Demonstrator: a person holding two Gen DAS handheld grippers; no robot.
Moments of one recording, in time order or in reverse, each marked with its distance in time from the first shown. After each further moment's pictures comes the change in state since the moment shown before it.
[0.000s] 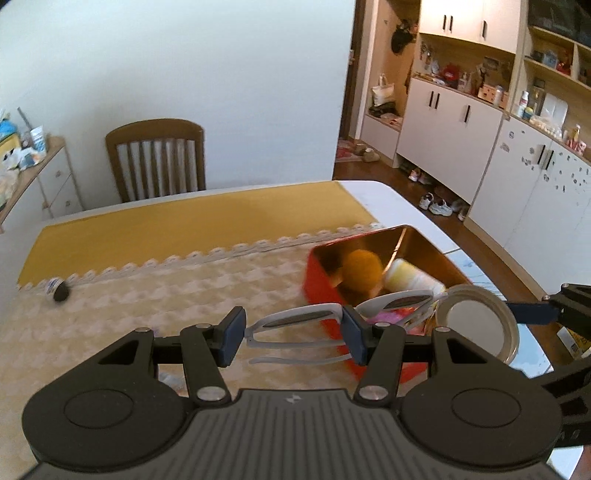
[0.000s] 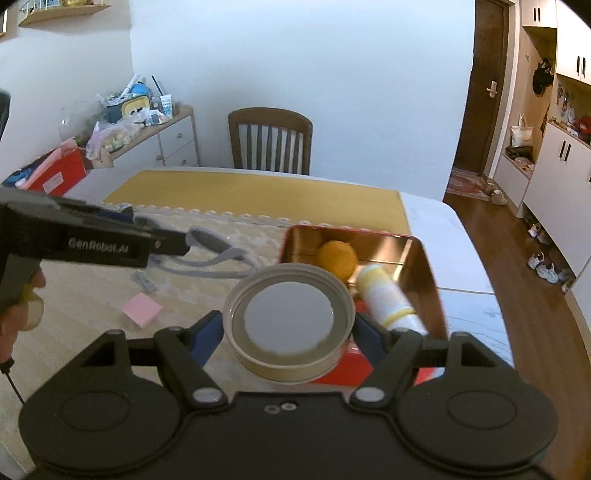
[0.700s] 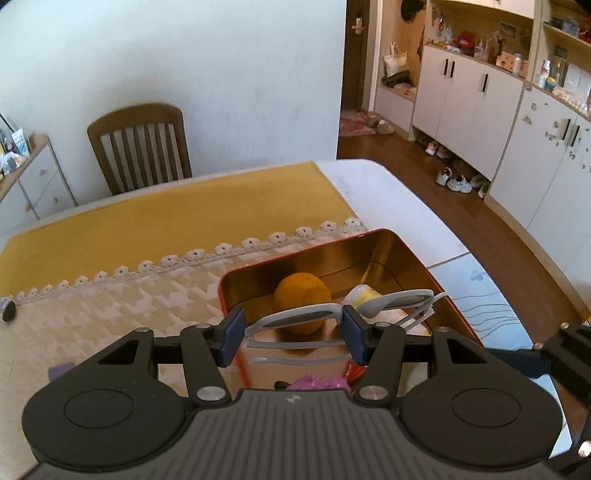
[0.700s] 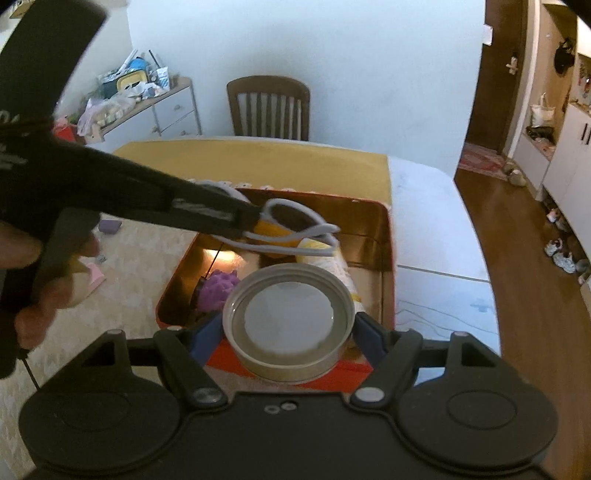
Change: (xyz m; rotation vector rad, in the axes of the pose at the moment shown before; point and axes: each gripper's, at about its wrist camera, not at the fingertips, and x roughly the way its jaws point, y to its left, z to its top) left arm 0.105 -0.091 0.038 0.010 0.100 0.084; right arm 0.050 -0.075 -0.003 -0.021 0.102 0.095
